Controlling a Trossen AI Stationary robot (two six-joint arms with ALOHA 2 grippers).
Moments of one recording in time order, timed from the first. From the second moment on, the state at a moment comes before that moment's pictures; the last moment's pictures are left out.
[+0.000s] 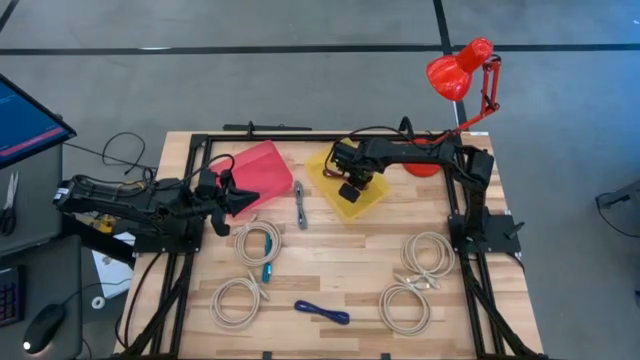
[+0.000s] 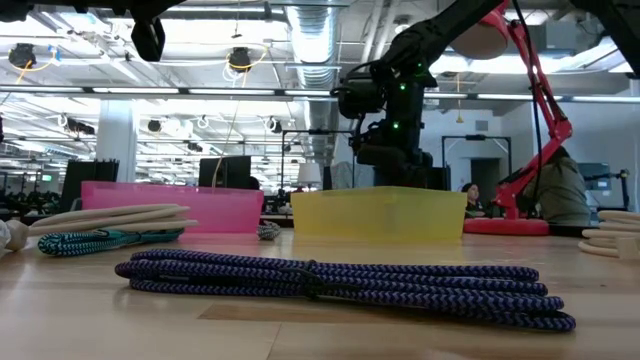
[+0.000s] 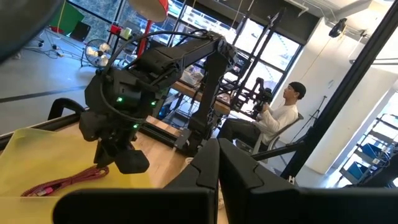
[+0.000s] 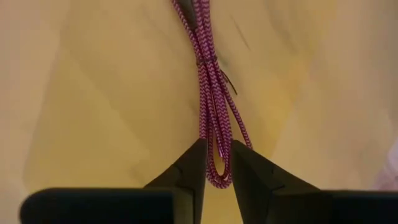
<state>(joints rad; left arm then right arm) -0.16 0.54 0.41 0.24 -0.30 -0.37 -0.39 1.94 1.39 -0.85 0.15 0.16</state>
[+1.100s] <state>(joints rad) -0.16 0.54 0.41 0.24 -0.30 -0.37 -0.29 1.75 1.66 -1.05 0.03 0.00</state>
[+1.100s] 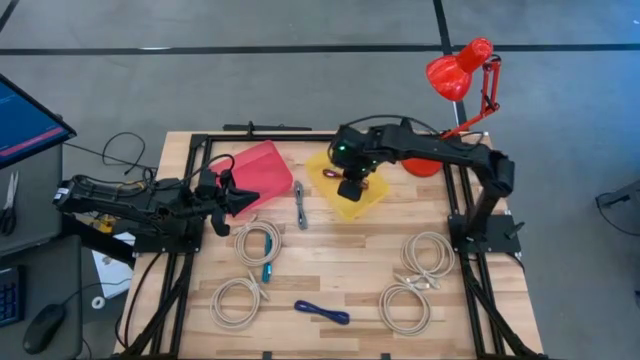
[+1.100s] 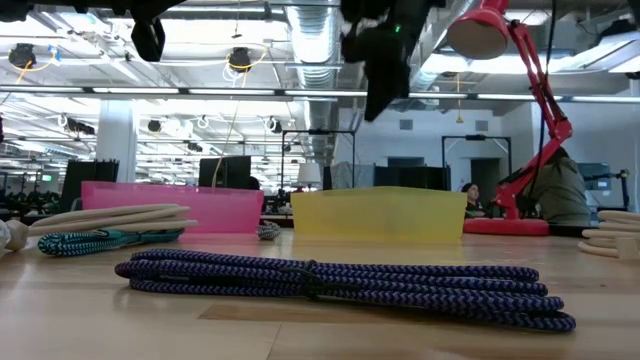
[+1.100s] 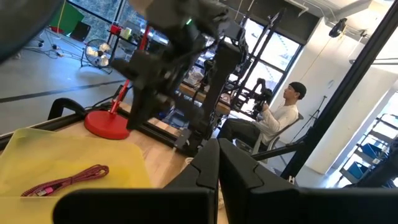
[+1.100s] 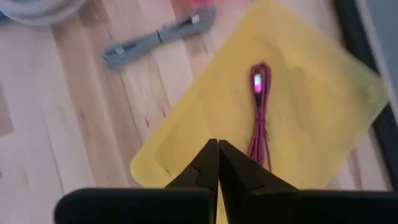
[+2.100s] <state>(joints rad) -0.17 0.54 0.41 0.24 -0.30 -0.37 -0.04 1.23 1.43 -1.10 0.03 0.18</state>
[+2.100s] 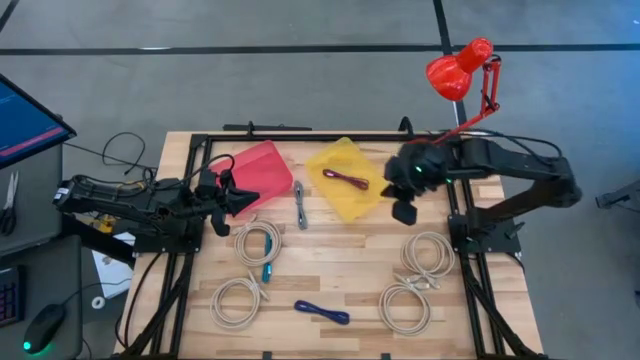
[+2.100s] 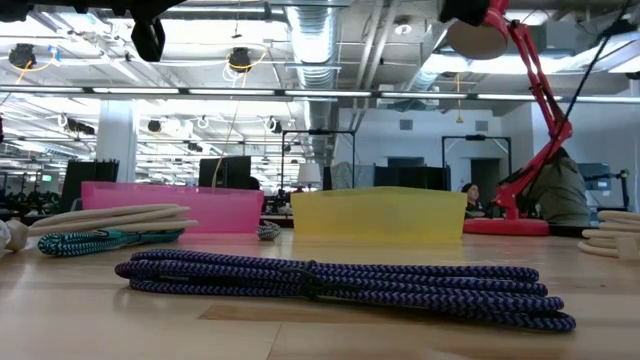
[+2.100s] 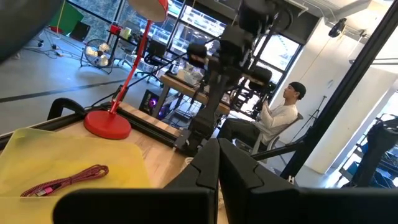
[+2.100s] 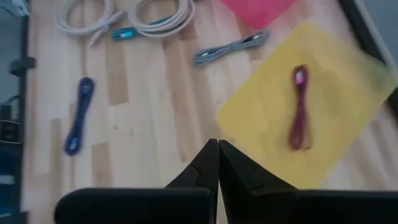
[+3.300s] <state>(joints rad) -0.17 0.54 0.41 0.24 -0.30 -0.37 0.41 1.06 1.04 -1.39 0.08 1.36</state>
